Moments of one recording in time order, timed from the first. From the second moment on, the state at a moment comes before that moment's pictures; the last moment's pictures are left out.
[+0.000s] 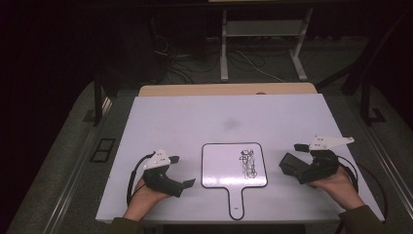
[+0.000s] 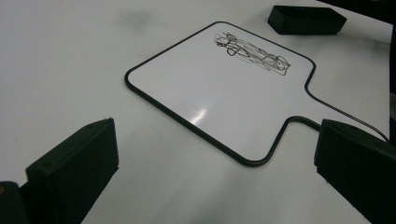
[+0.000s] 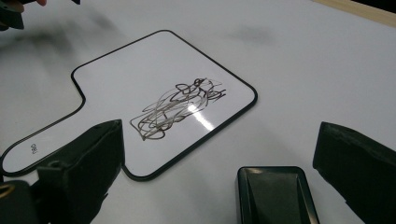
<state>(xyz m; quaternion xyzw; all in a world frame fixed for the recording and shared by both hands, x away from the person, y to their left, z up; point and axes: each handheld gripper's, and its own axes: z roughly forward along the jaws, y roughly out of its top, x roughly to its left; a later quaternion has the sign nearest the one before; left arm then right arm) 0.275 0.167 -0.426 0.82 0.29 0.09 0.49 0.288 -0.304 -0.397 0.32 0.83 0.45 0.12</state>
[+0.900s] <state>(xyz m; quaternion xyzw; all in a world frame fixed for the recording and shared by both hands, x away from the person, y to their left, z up) 0.275 0.169 -0.428 0.82 0.29 0.09 0.48 0.293 -0.321 -0.412 0.34 0.85 0.38 0.13</state>
